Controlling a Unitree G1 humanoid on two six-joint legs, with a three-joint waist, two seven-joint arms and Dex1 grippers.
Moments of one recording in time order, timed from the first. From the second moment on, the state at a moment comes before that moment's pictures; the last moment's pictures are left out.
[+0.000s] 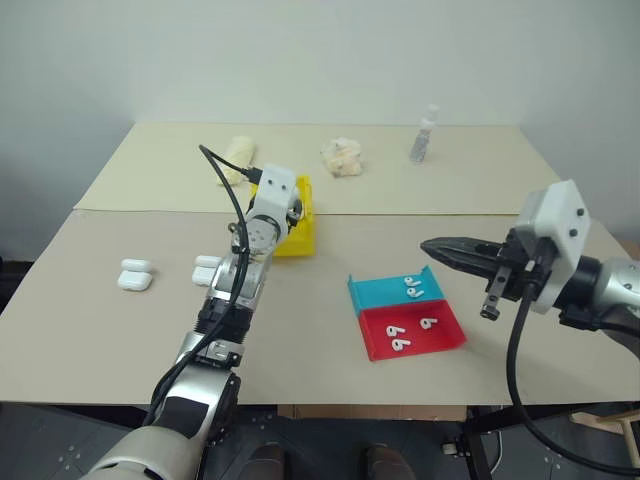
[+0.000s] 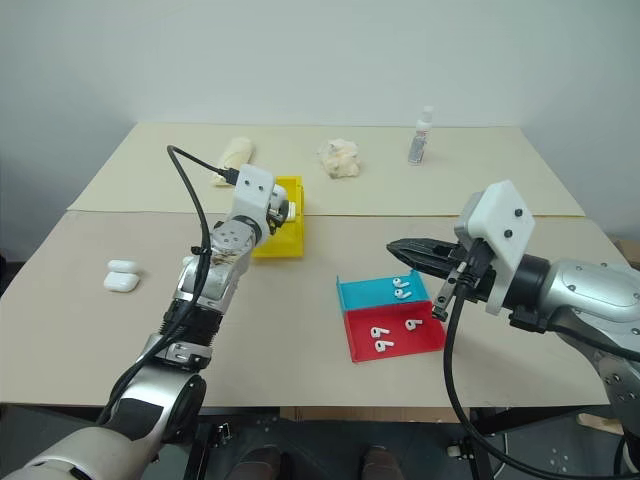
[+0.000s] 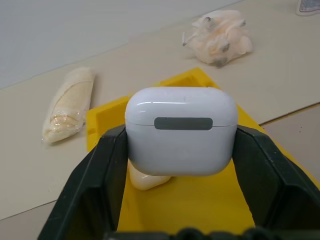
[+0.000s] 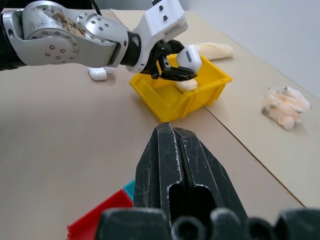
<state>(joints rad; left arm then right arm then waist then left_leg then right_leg) -0.90 0.16 -0.06 0.37 0.08 0.48 -0.05 -0.30 -0.98 -0.34 -0.70 0.87 0.78 0.64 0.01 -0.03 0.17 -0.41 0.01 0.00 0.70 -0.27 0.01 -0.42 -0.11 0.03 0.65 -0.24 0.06</state>
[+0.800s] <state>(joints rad) -0.45 0.66 0.08 -0.27 -0.41 0.55 -0.85 0.02 -1.10 -0.53 -0.44 0.61 0.41 1.19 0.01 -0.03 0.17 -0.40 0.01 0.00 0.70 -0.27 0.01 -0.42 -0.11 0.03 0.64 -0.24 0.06</state>
